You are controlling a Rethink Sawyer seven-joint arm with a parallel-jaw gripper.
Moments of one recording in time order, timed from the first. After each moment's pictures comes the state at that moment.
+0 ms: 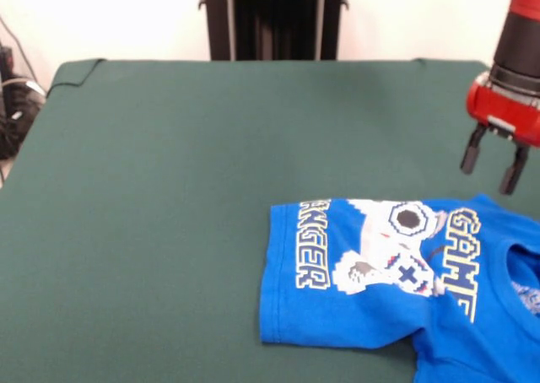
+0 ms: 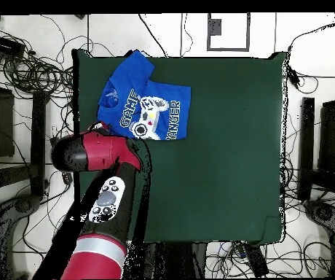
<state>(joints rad) 0.38 -0.34 -0.29 1.39 0.22 0.38 2.85</state>
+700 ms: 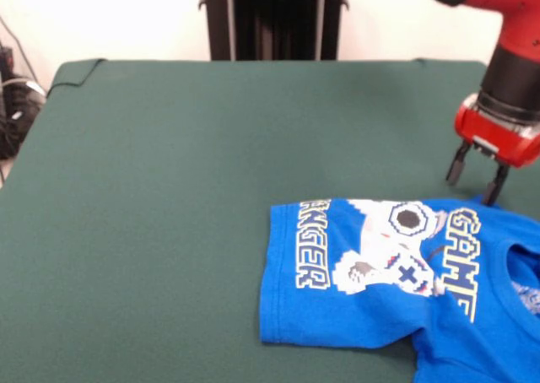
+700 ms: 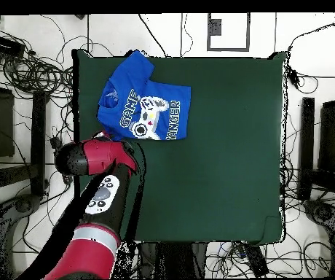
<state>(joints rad) 0.41 -0.24 -0.31 1.37 0.22 0.38 2.85</state>
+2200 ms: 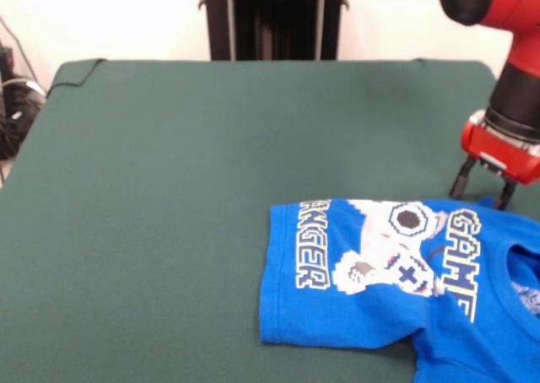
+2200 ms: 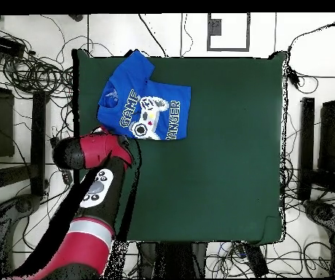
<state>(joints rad) 0.43 -0.18 -0.34 1.27 0.22 0.42 2.85</state>
